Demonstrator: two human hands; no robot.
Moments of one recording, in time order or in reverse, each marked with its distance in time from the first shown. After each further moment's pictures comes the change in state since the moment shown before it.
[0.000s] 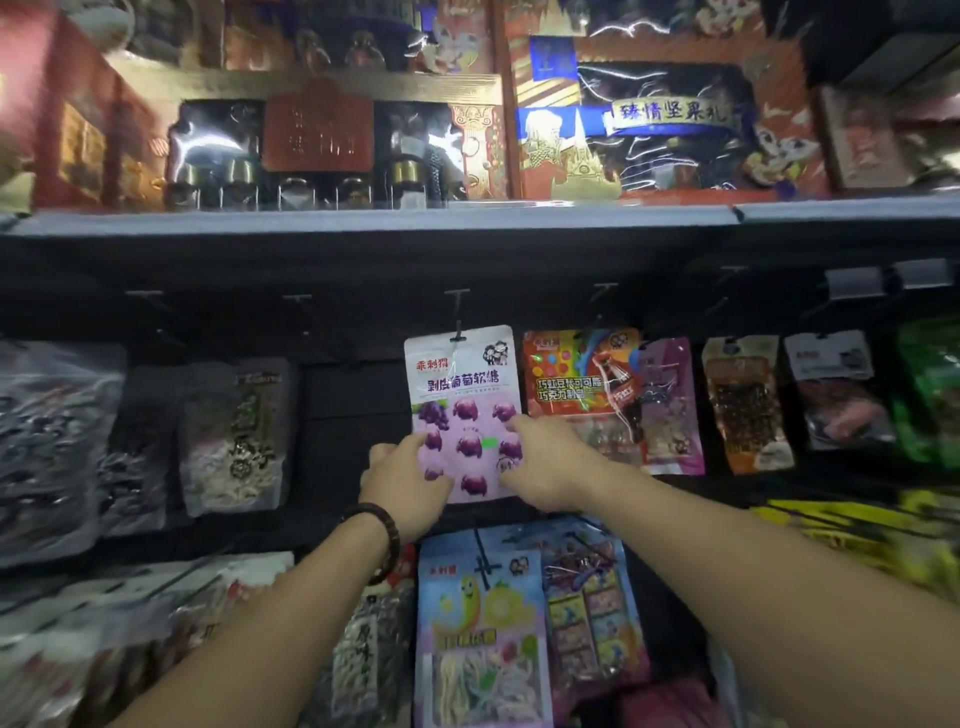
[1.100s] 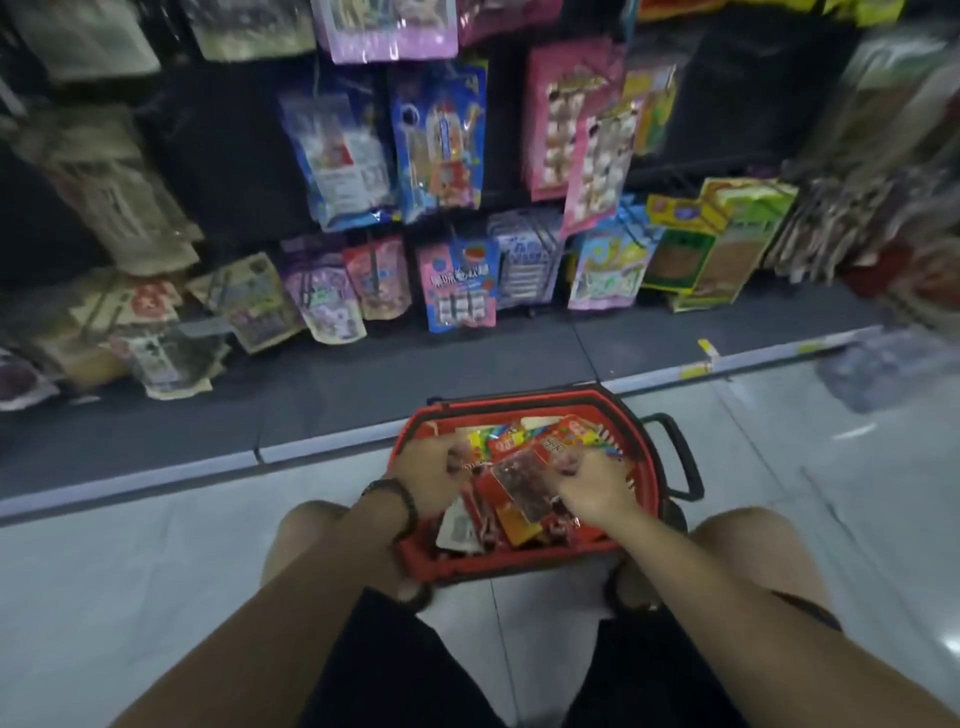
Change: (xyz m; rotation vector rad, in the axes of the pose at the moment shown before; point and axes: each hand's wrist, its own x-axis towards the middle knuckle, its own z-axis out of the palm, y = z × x) left_hand -0.630 -0.198 0.225 0.078 -0.963 -0.229; right_hand -0.667 0.130 0.365 0.449 -0.532 0.917
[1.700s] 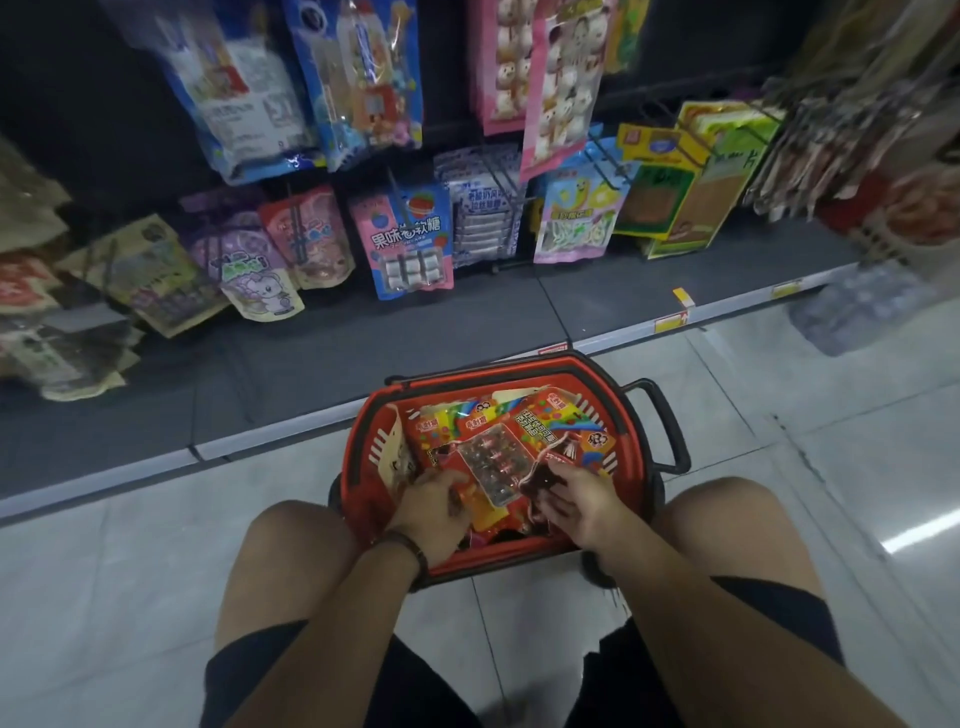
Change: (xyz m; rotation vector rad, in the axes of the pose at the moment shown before) left_hand 0.042 -0.021 0.109 -0.138 -0.116 -0.068; right_hand 0.062 0.082 0.031 1.110 0.019 0.717
